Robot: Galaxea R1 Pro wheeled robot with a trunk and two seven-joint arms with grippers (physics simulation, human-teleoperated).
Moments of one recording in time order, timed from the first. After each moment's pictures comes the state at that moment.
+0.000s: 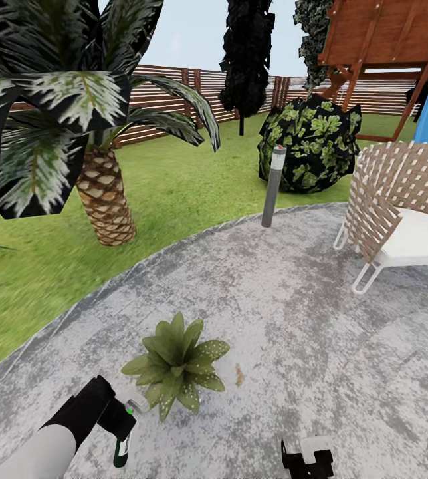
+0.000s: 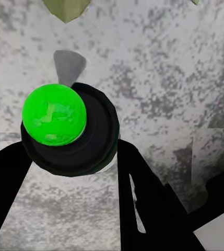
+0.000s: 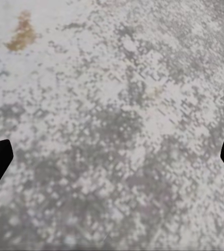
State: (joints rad) left arm -0.63 0.07 0.09 -0.48 -0.80 0.62 -0.76; right arm -0.42 0.01 0.30 -0.08 -0.04 -0.54 -0.27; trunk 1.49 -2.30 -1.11
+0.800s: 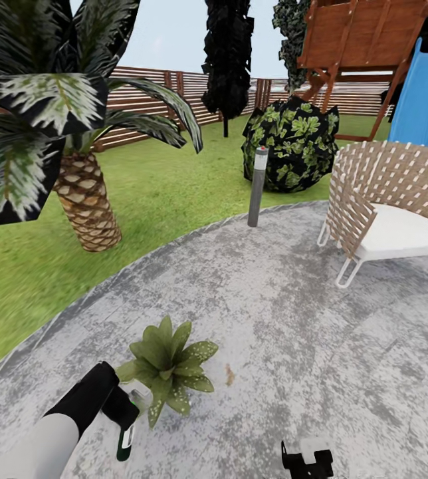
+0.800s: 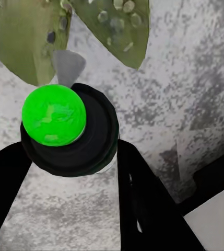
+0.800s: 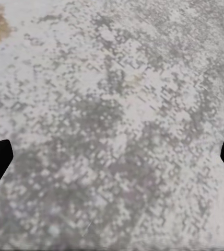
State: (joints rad) left arm -0.66 0.08 0.01 -0.55 -0.80 0.72 -0.88; right arm -0.42 0.01 0.30 -0.08 -0.04 -0.54 -0.26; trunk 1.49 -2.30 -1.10
